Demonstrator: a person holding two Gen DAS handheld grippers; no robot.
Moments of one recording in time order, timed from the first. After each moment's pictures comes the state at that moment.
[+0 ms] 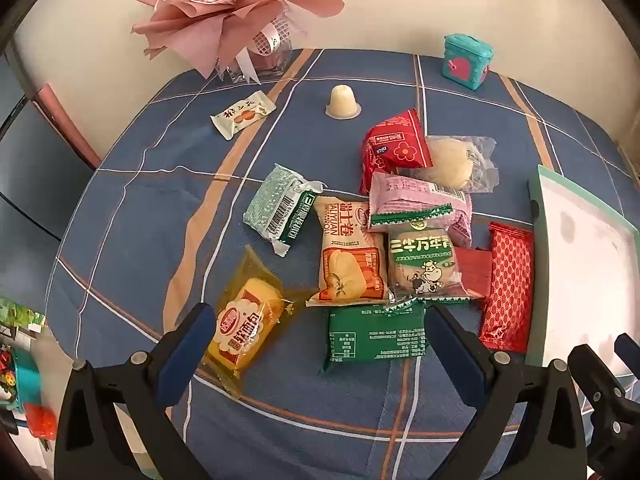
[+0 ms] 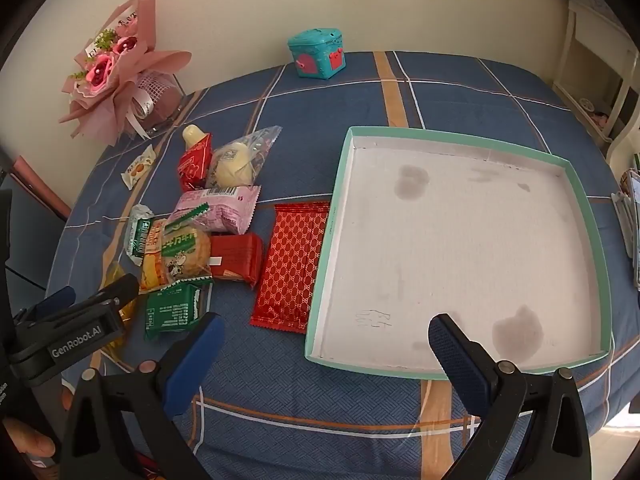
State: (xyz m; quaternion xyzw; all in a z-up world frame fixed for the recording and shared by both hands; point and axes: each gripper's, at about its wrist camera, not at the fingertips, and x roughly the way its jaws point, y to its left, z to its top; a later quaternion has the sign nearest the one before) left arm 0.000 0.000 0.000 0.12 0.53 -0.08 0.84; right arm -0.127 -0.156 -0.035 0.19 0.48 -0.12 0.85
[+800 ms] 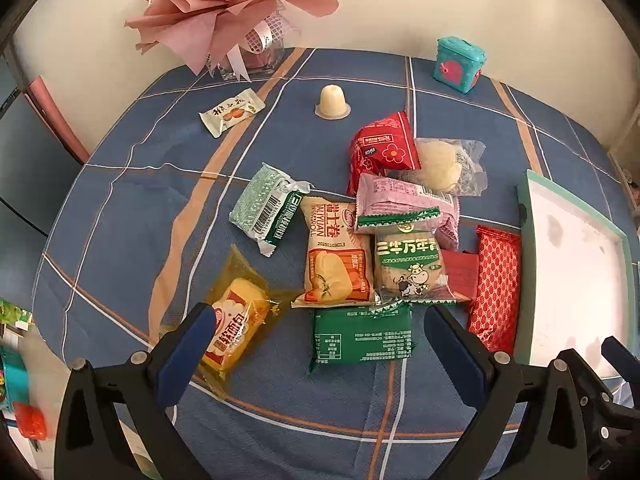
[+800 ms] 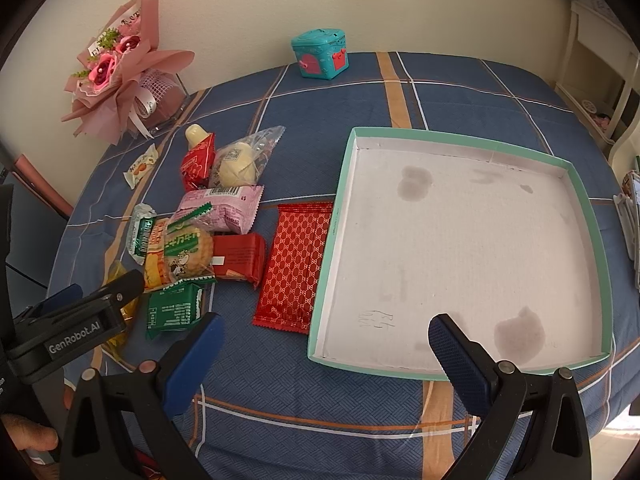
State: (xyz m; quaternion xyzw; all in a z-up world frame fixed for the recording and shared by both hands) left arm -0.001 -0.001 -0.004 0.08 0.53 -0.11 0.84; right arm -0.127 -0.156 -0.035 0.19 0.48 -0.12 0.85
